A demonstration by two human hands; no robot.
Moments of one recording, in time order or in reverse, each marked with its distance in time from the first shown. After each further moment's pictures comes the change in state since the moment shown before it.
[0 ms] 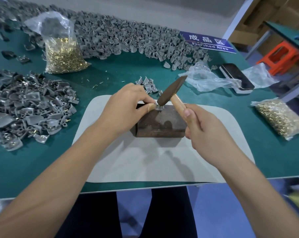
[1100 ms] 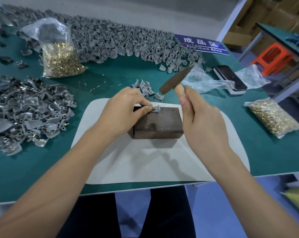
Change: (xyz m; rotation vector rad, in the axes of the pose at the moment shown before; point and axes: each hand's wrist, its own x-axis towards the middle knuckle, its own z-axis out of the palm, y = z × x) left_hand 0.000 0.002 -0.001 -0.008 -0.008 -0.004; right_hand 0.008 -0.025 -0.001 -0.282 0.227 -0.056
